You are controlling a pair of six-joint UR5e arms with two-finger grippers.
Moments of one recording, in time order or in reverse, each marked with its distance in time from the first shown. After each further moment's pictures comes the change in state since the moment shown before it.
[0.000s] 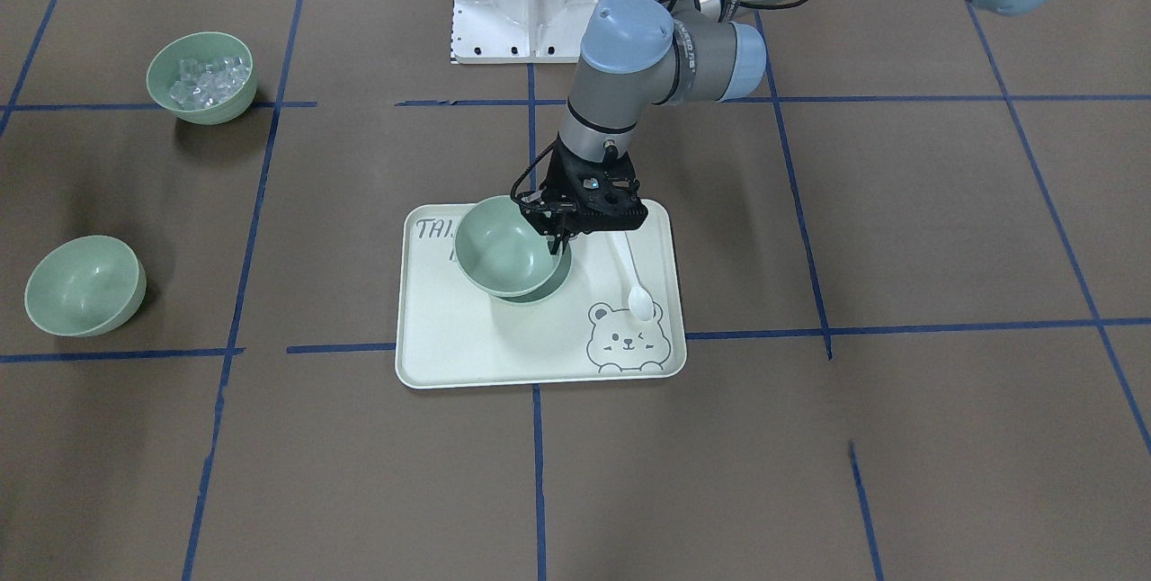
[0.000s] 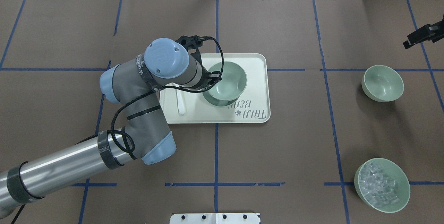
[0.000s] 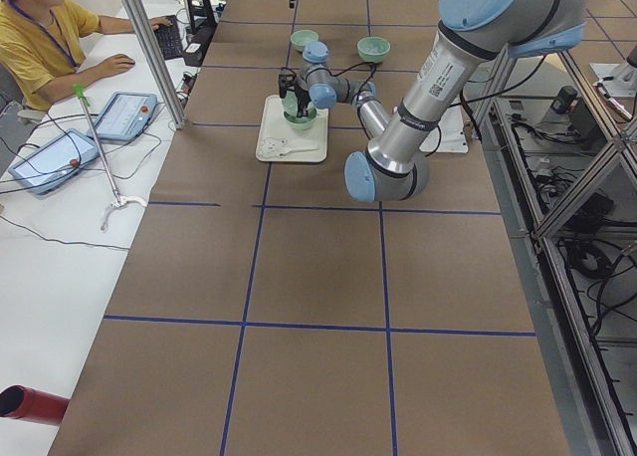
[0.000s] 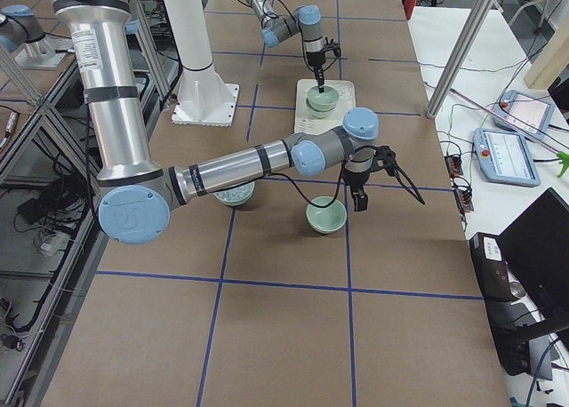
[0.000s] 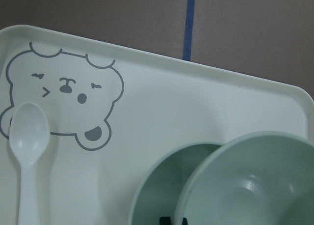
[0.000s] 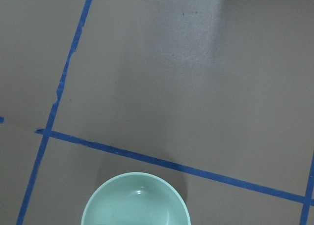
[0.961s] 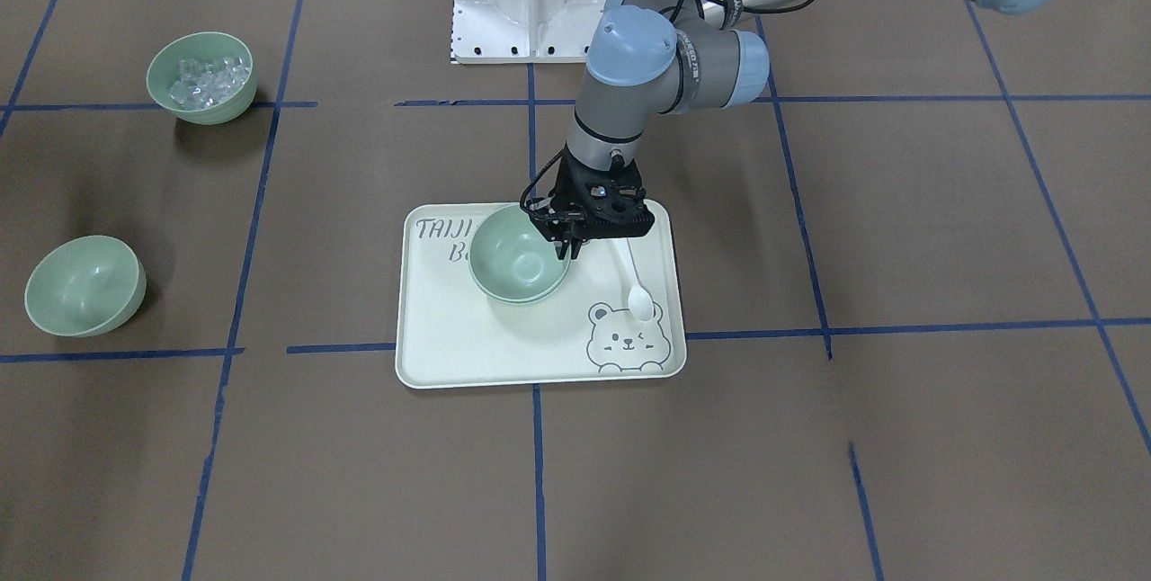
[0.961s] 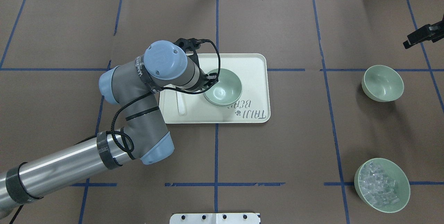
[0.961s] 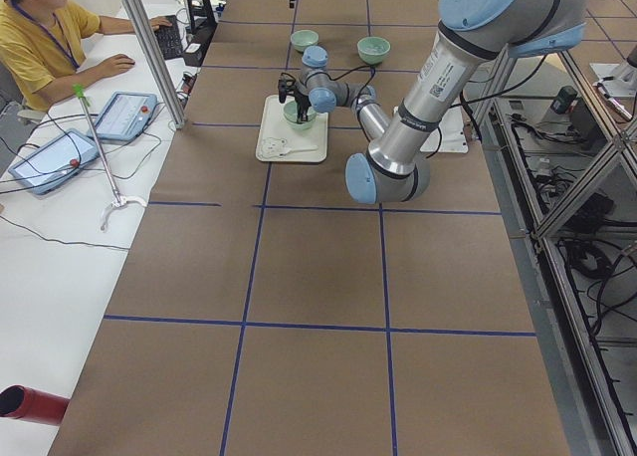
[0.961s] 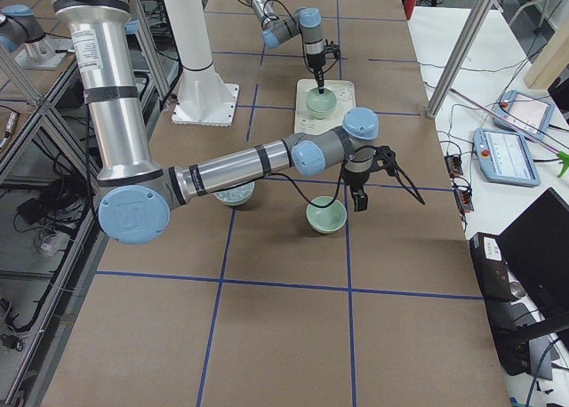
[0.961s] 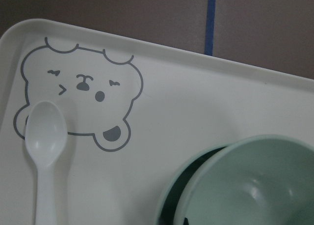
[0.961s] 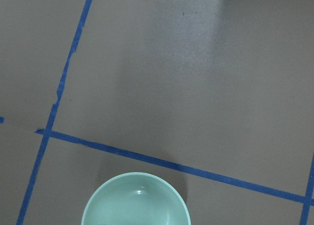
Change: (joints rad) left arm 0.001 0.011 0.009 0.002 0.001 0.008; right arm 0.000 0.000 0.000 0.000 0.000 0.000
